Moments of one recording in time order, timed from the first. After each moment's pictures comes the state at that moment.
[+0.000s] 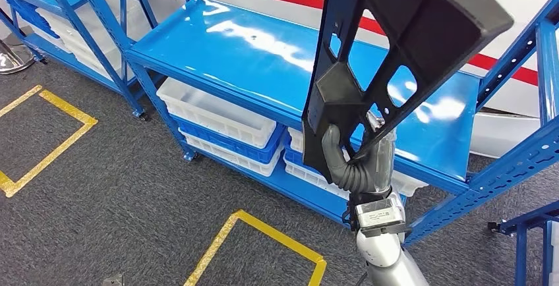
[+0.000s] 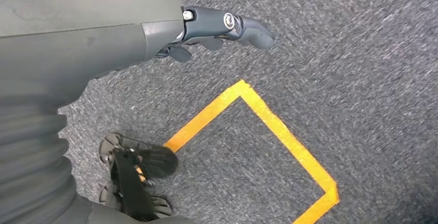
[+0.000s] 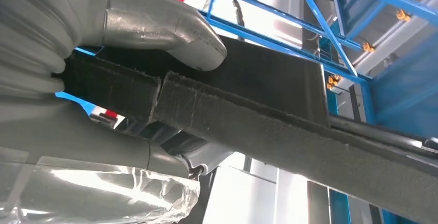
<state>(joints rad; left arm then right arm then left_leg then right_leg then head) -0.13 -0.10 0.62 -0.25 -0.40 0.26 -0.46 -0.17 -0.01 0.46 -1.87 0.32 -0.40 -0.42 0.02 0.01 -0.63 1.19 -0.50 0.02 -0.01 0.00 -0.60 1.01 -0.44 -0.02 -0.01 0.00</state>
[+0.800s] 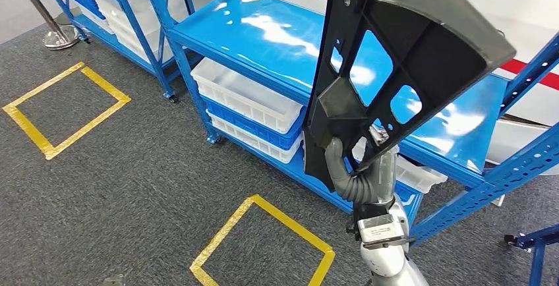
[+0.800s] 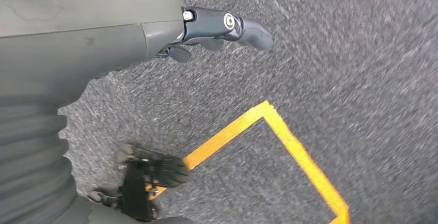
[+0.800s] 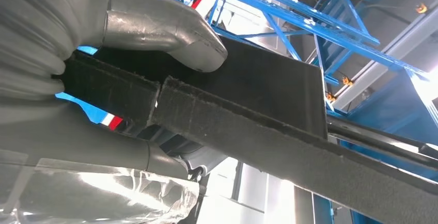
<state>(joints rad) -0.12 -0.09 0.62 -0.25 -0.41 0.25 -0.50 -0.11 -0.05 0.46 -1.88 0.33 -0.40 -0.45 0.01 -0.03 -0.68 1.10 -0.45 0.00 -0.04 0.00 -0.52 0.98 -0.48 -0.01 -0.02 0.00</state>
